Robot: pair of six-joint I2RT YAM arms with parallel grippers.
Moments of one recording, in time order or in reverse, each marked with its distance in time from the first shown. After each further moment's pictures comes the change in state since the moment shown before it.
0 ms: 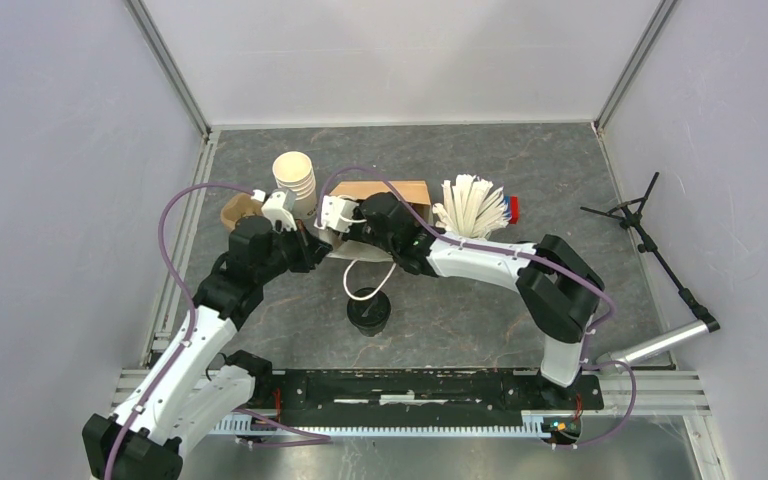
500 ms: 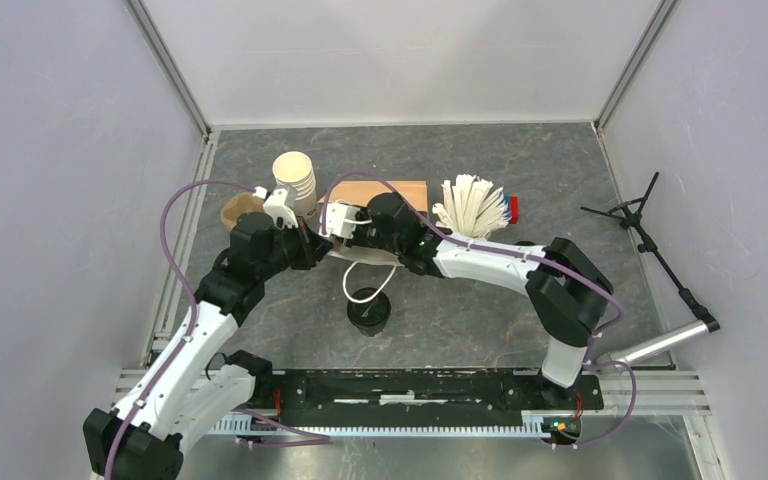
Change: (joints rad) left arm 0.000 0.027 0.024 0.000 0.002 0.005; right arm -0.008 -0.043 -0.024 -0.039 -0.110 -0.043
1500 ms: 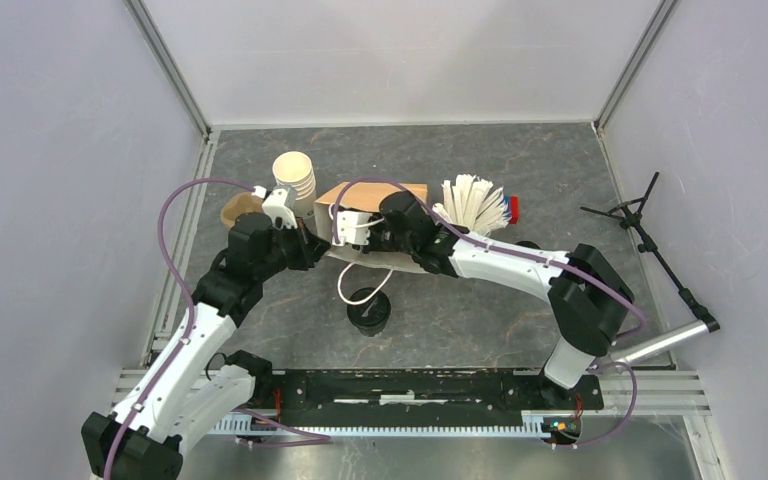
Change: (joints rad) left arm 0.000 -0.014 0.008 -0.031 -0.023 0.047; right arm -0.025 -0.099 -0.054 -0.173 -0.048 -0.102
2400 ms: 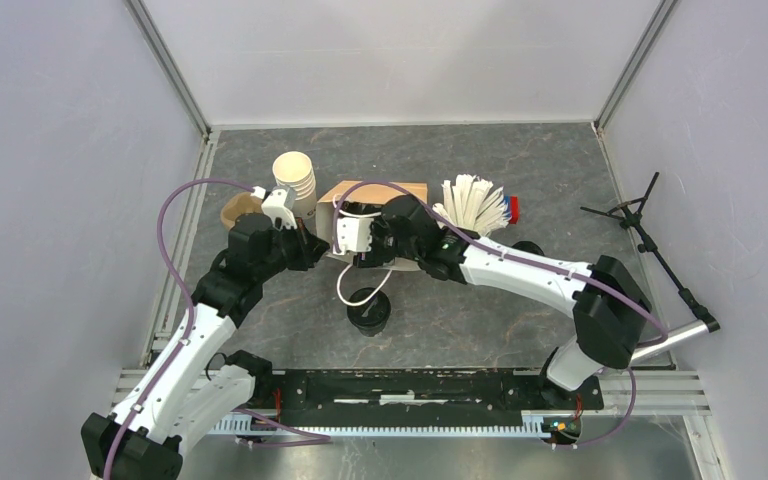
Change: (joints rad) left arm 0.000 -0.003 0.000 -0.006 -0.011 0.001; right arm 0.045 -0.085 0.013 -0.084 0.042 -0.017
